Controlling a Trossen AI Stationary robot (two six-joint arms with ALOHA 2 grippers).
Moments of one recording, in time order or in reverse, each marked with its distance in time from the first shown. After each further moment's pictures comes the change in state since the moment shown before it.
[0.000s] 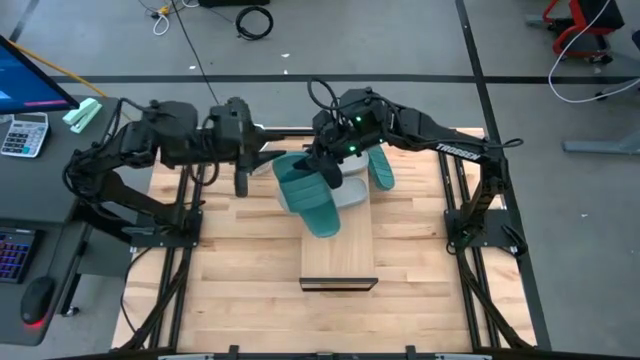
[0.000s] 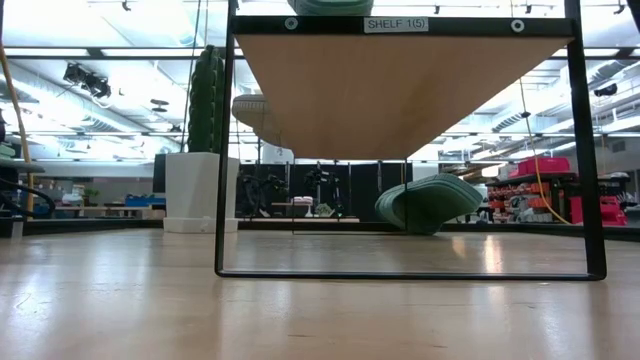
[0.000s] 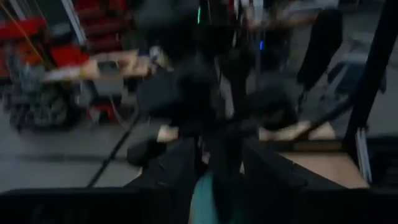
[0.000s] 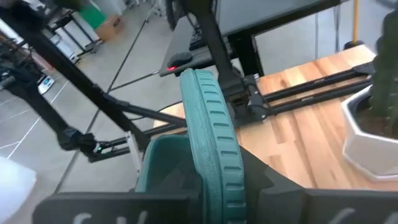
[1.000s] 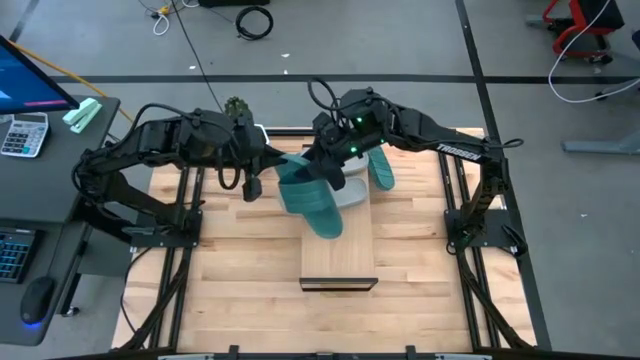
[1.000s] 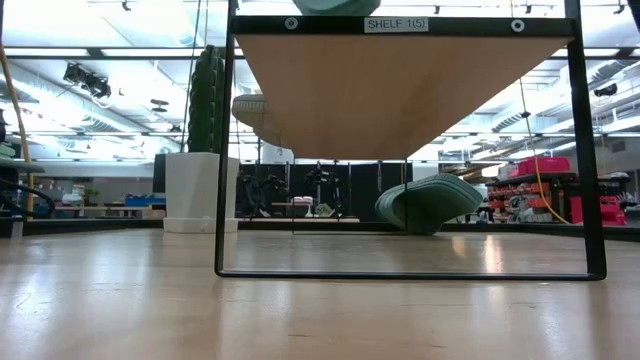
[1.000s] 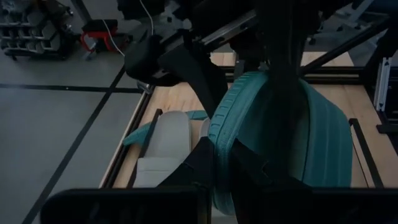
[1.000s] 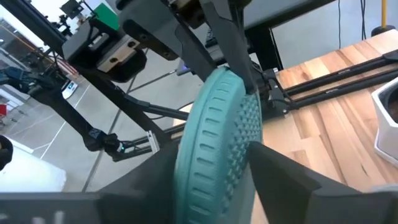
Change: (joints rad) left arm 0.033 0.053 -0.002 -0.257 0.002 -0.064; right arm 0.012 -0.003 0.001 0.001 -0.065 0.069
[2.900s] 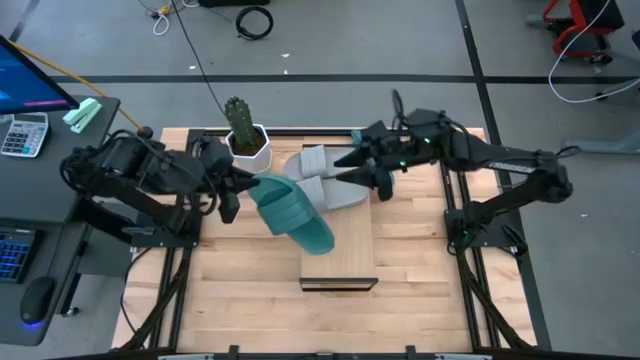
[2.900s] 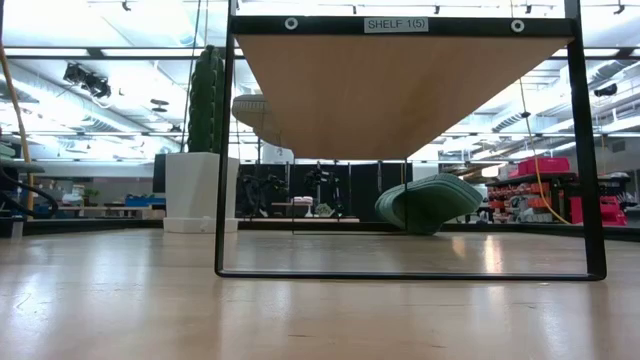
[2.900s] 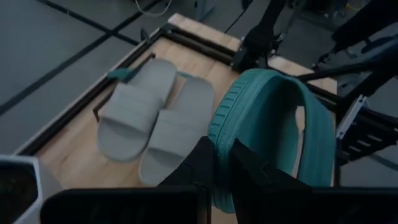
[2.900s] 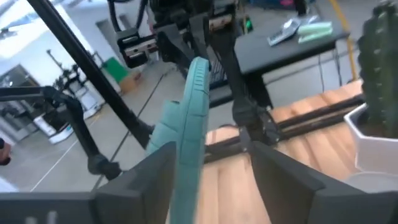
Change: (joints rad) left arm -0.303 -0.076 0.001 -0.238 -0.297 -0.603; right arm 0.034 -0.475 -0.649 0.416 0.127 0.041
